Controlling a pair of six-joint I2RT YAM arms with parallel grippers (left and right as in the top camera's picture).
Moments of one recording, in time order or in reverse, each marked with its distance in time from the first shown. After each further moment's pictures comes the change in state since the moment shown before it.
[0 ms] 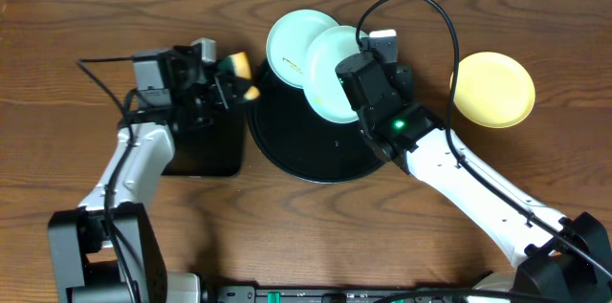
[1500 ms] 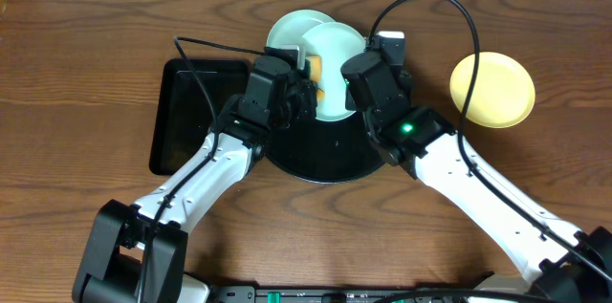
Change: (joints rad) left arm -0.480 0.000 0.000 0.143 -0.655 -0.090; right arm 0.000 -0.057 0.000 -0.016 -0.127 0.179
